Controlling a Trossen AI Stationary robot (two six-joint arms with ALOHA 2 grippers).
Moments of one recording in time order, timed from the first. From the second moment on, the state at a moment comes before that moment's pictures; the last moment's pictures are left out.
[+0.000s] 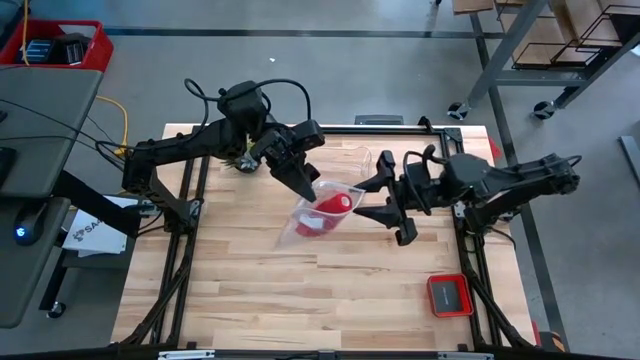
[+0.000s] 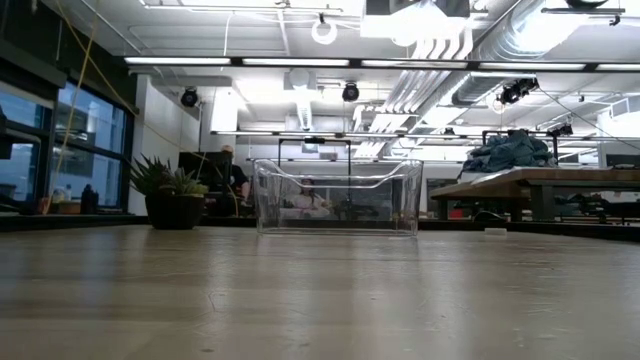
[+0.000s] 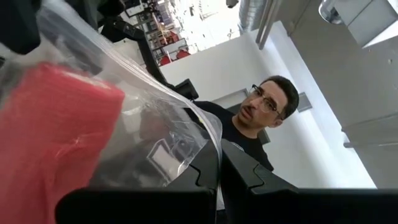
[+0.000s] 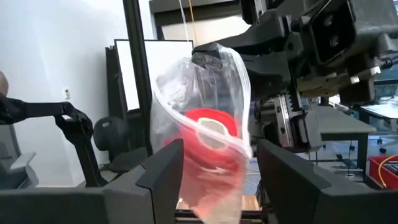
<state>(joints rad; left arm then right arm) 0.14 1.63 1.81 0.13 1.10 -1.46 0.25 1.23 1.26 0.16 0.07 0.08</state>
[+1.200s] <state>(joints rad) 0.20 1.63 1.81 -0.72 0.87 -0.74 0.26 1.07 1.26 -0.27 0.14 0.21</state>
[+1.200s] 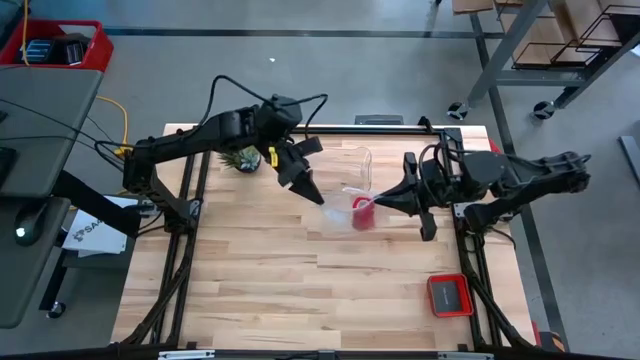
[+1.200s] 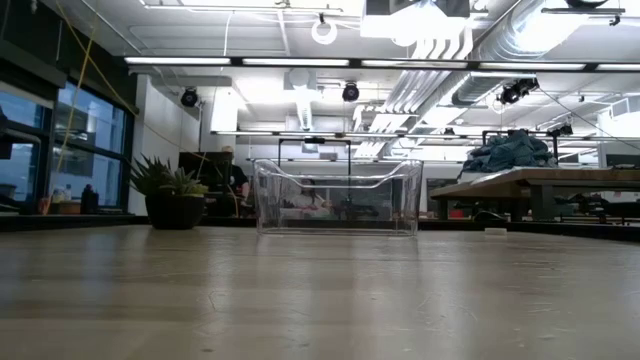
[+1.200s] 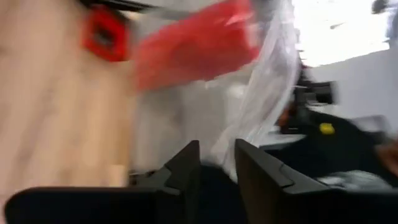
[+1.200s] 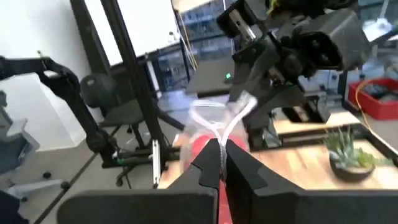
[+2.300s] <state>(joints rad) -0.08 1.24 0.91 0.05 0.03 -0.88 0.24 1.11 1.26 -0.50 0.16 0.45</state>
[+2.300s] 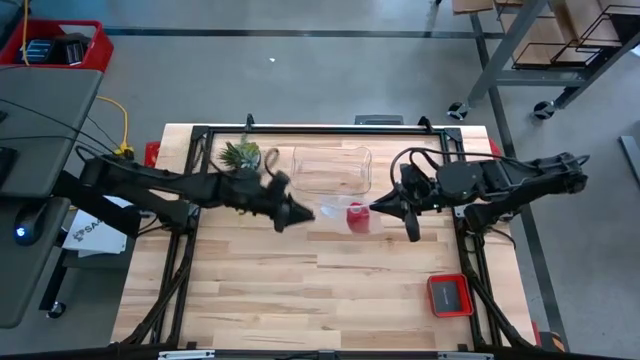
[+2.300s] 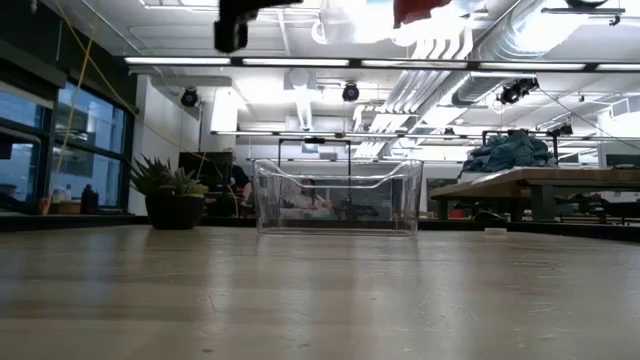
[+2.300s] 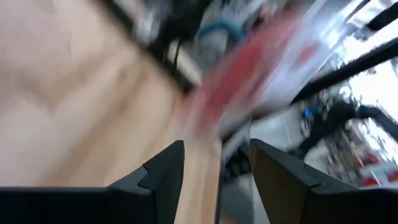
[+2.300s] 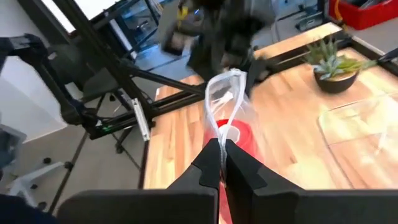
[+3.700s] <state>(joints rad) 0.02 1.19 1.19 -0.20 0.07 -0.12 0.15 1.12 1.26 -0.31 0.04 0.49</state>
